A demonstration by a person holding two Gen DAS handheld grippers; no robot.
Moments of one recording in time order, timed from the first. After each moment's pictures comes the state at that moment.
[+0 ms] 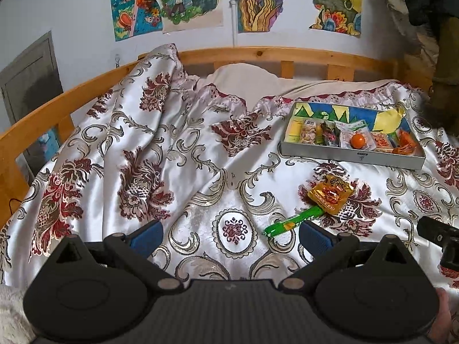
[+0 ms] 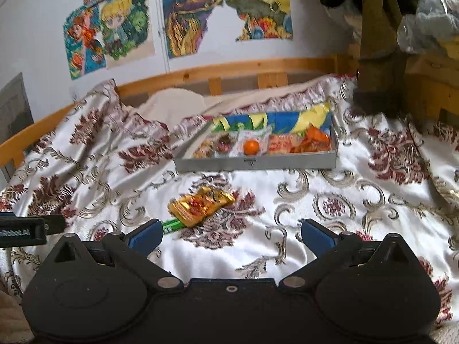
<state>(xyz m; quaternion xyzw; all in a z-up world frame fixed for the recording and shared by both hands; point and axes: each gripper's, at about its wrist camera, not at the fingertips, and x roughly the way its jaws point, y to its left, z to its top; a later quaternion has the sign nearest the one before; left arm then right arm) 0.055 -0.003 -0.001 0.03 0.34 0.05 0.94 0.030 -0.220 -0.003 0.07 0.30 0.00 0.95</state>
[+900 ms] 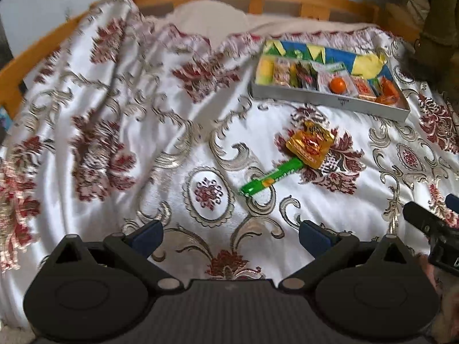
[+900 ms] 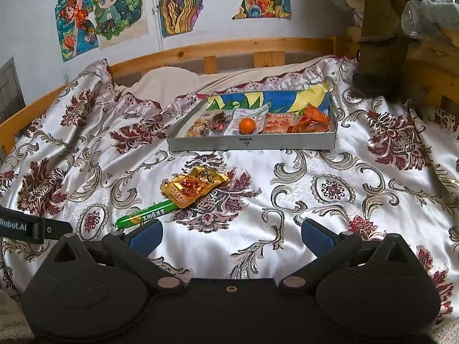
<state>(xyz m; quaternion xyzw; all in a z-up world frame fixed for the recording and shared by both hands) 0.111 0.006 -0.015 0.02 0.49 -0.05 0.87 0.043 -0.220 -0.012 0.06 0.35 -0.01 0.94</state>
